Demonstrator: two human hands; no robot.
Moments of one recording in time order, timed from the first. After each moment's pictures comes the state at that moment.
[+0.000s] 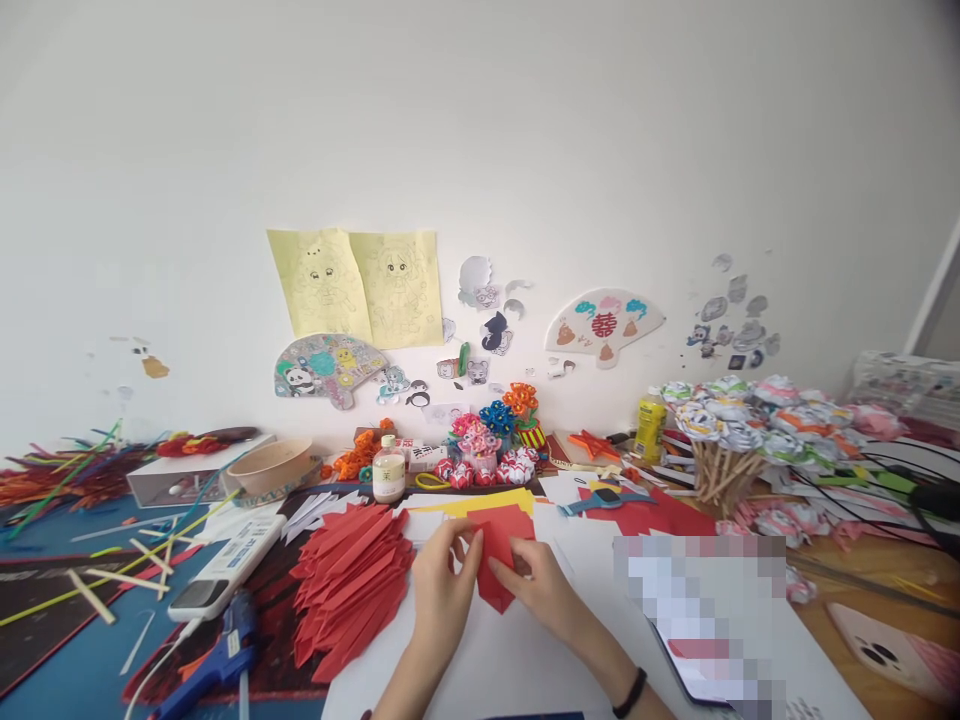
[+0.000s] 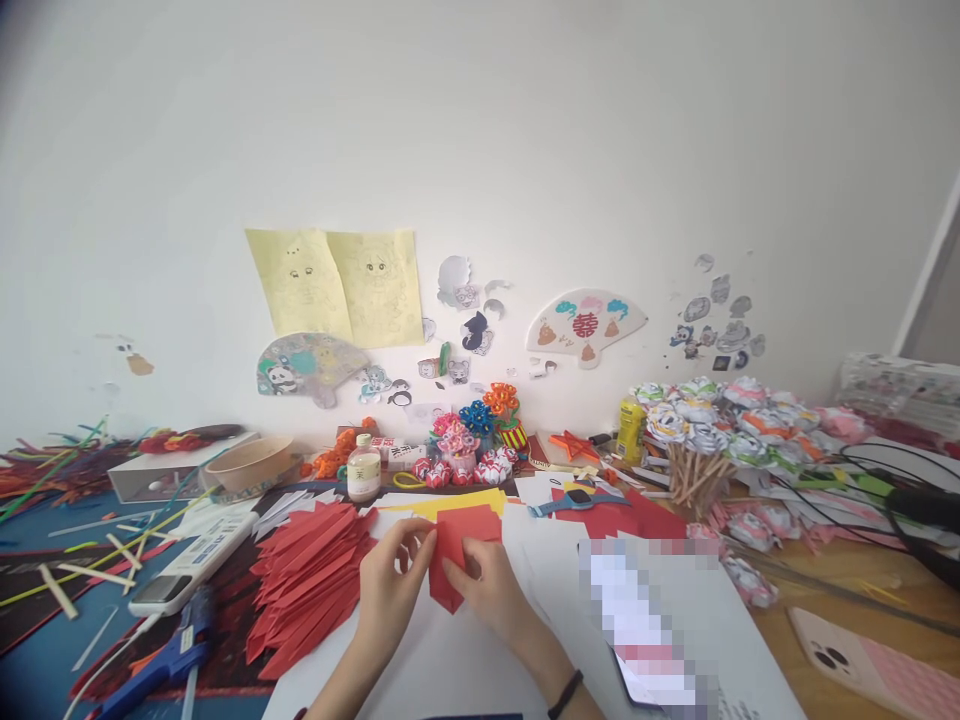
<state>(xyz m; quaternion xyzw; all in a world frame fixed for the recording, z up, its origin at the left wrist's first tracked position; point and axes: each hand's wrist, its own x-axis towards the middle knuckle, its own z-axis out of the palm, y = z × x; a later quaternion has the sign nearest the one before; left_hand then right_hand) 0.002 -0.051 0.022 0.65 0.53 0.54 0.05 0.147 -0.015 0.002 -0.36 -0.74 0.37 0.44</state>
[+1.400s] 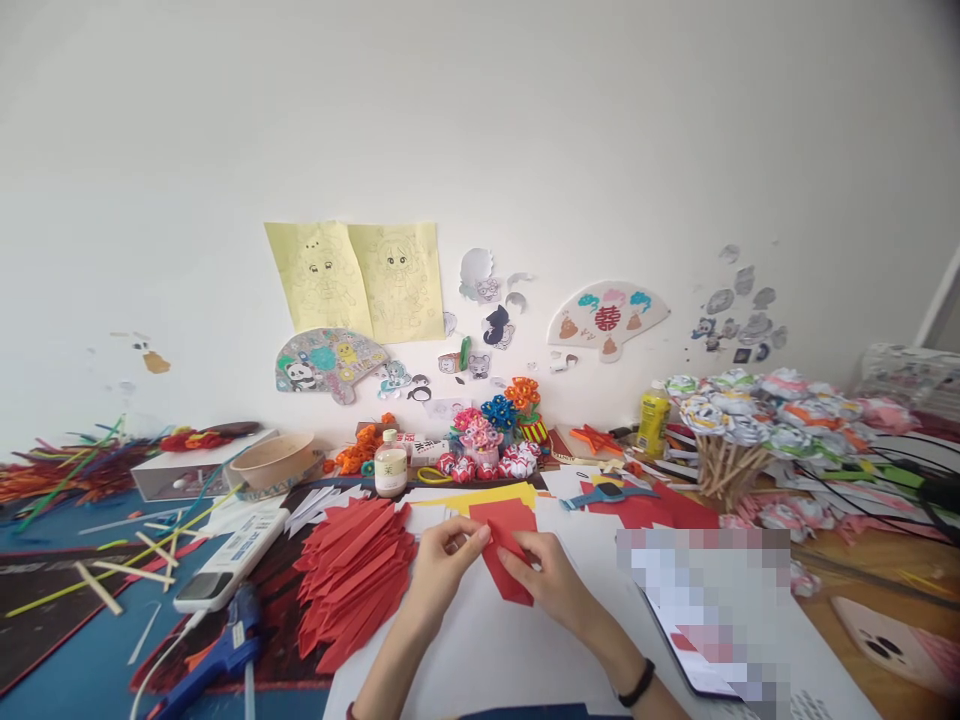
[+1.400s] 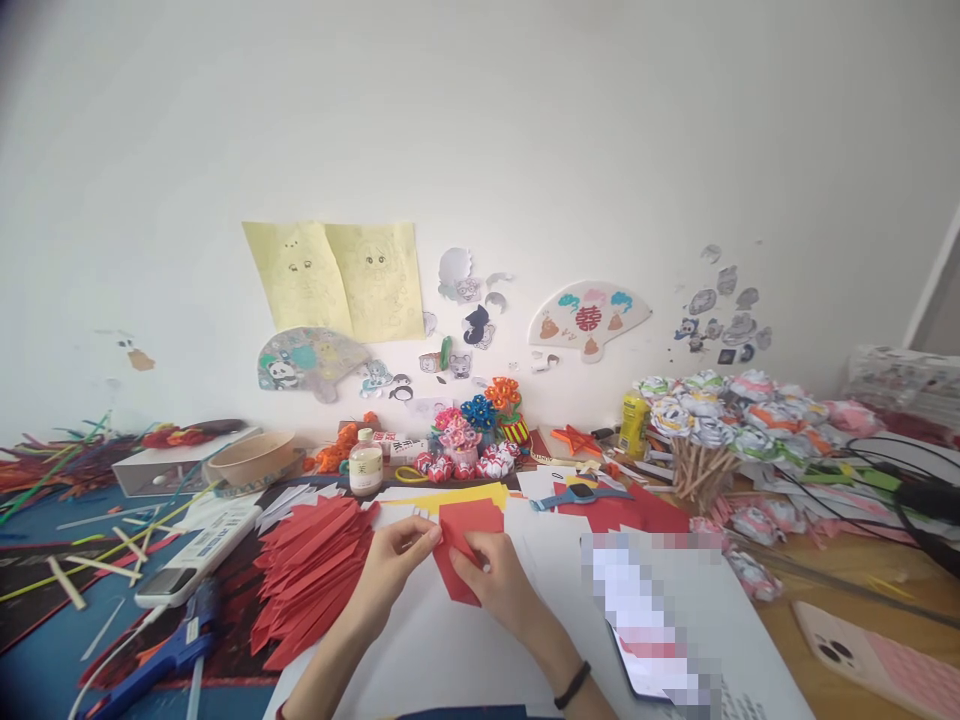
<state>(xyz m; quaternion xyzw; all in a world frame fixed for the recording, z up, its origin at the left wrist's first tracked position) -0.009 -0.043 0.034 0.59 0.47 0.55 0.38 0.158 -0.019 0.010 -0.32 -0.76 0.37 0.43</state>
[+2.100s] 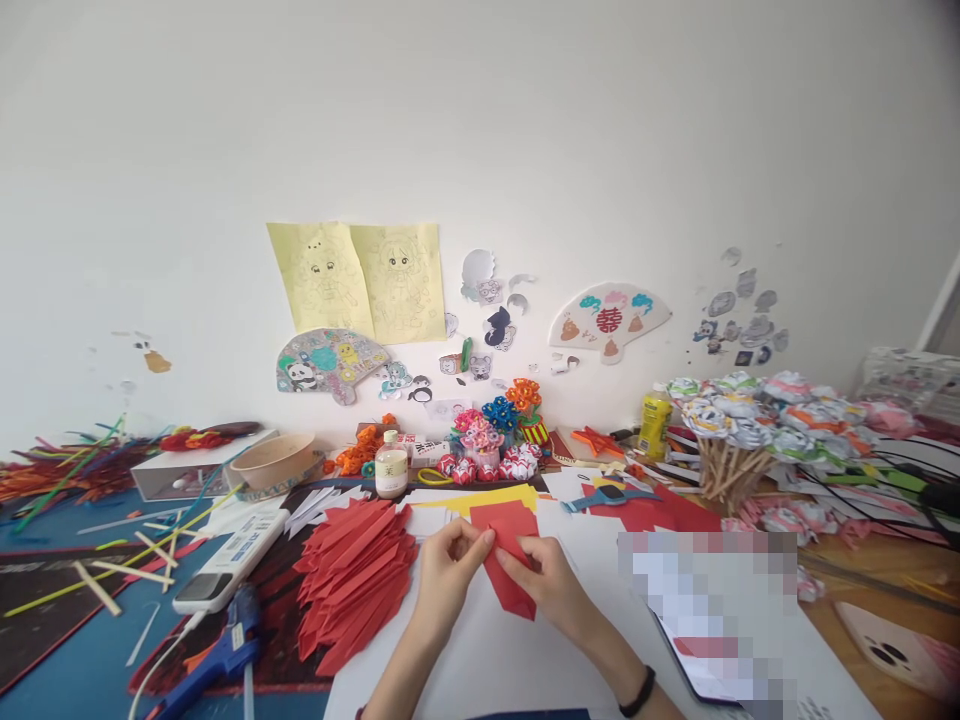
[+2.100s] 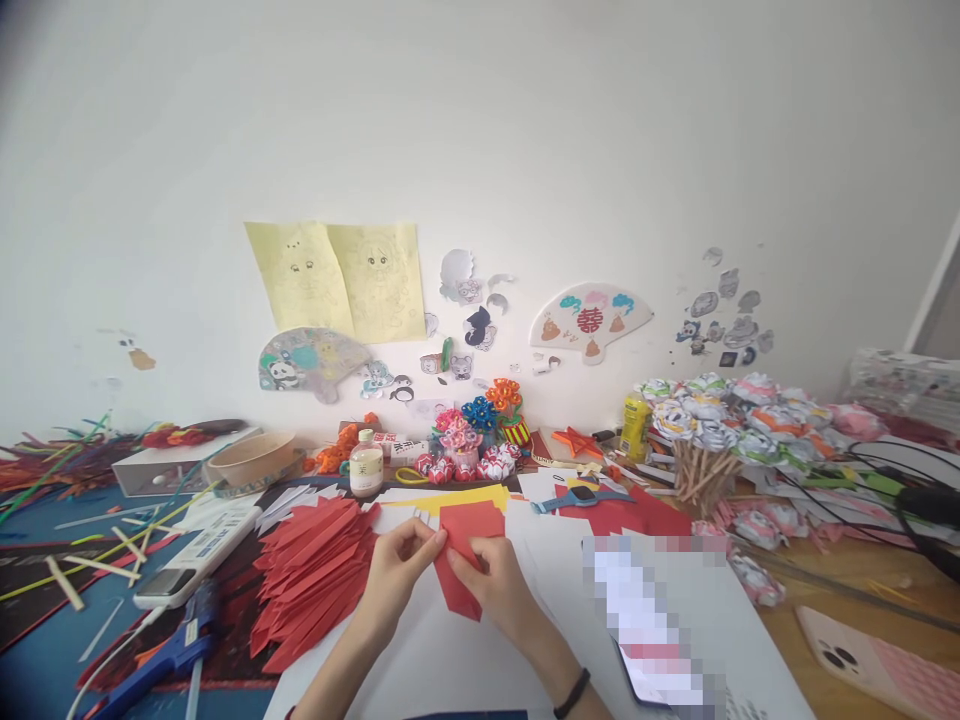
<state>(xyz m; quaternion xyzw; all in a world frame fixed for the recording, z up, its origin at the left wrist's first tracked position) -0.005 -0.039 0.016 0.58 0.46 0.57 0.35 0.151 -0.020 0.006 -0.35 -0.73 0.38 0.45</state>
